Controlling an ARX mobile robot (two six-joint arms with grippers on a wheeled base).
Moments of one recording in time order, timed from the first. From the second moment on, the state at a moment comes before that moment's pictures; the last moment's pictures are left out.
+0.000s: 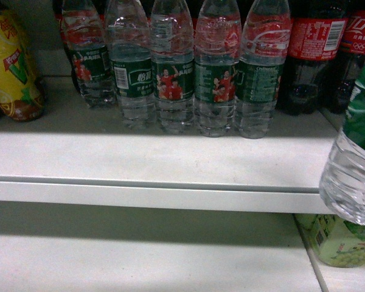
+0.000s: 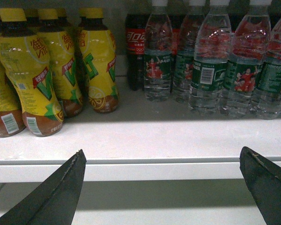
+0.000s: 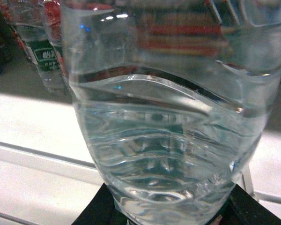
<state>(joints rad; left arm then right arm) 0.00 0.01 0.01 0.00 0.00 0.00 0.40 1.05 0.36 0.49 0.13 0.06</state>
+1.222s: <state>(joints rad) 0.00 0.01 0.01 0.00 0.00 0.00 -0.10 0.28 0.23 -0.07 -0.22 0.08</state>
